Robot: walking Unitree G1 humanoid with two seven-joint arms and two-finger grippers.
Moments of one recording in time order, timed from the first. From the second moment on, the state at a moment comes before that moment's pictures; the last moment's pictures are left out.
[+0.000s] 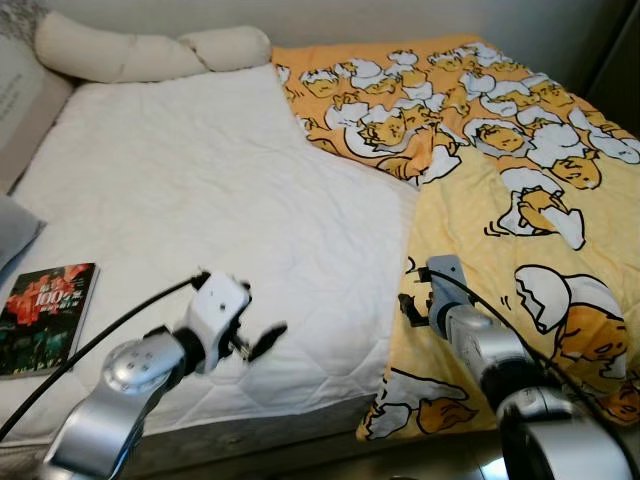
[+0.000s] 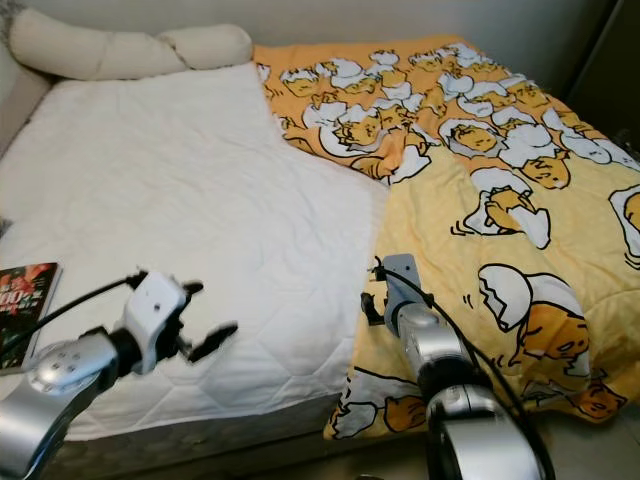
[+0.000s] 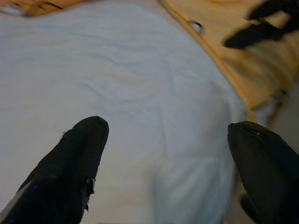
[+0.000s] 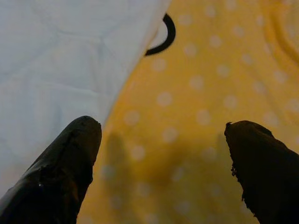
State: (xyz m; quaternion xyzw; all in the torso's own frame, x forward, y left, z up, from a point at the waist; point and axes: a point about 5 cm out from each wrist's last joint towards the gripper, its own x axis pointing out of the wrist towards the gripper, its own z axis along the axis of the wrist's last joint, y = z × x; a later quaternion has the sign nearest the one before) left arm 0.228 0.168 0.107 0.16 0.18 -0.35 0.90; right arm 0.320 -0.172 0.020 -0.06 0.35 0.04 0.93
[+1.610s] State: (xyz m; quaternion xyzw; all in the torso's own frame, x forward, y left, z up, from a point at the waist) left arm 0.179 0.163 0.130 0.14 0.22 -0.39 0.88; right arm 0.310 -0.185 0.006 -0.07 0.37 0.04 0.93
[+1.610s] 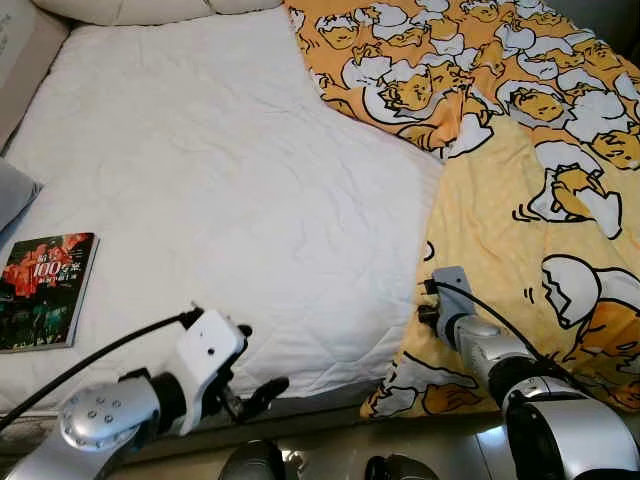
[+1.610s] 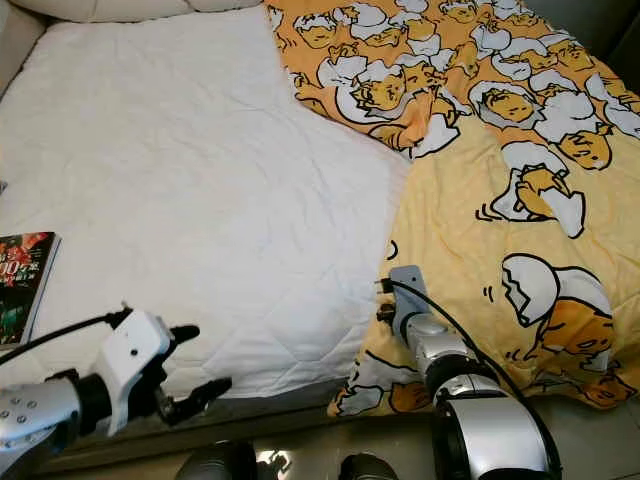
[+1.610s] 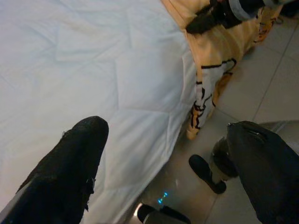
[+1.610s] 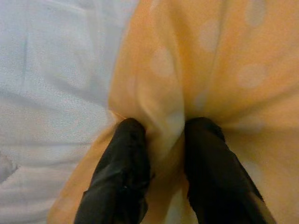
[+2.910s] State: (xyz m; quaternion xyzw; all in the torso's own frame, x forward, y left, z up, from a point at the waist) left arm 0.213 0.145 0.114 0.13 0.21 -0.43 0.87; right arm 0.181 -0.215 -0.012 -0.02 0.42 0.57 0.71
